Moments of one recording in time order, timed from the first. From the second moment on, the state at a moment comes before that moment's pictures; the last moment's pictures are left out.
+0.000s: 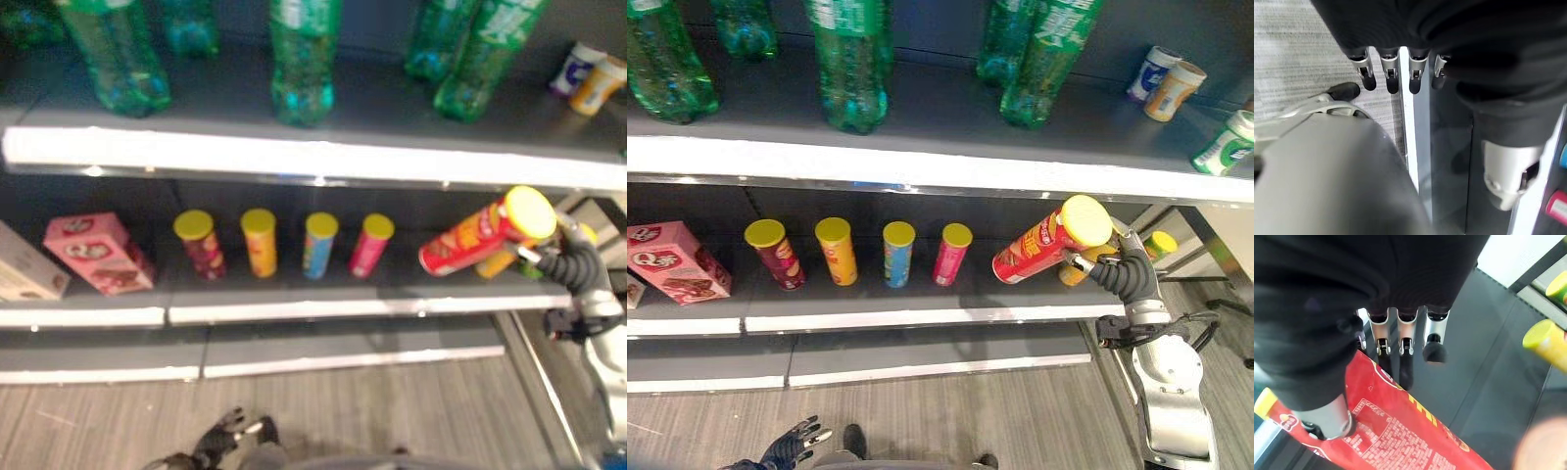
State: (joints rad) left arm 0.26 0.29 0.12 0.83 -0.02 -0.09 -0.37; right arm 0.14 -0.48 -0.30 -0.40 0.05 0.13 0.10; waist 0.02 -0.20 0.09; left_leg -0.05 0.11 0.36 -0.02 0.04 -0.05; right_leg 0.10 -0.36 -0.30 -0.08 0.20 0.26
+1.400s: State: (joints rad) left arm 0.23 0.31 0.01 0.66 -0.12 -0.13 -0.35; right arm -0.70 -0.84 0.00 -0.17 -0.01 0.19 0.09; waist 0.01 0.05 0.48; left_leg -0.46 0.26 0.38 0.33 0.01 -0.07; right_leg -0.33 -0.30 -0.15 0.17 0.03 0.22
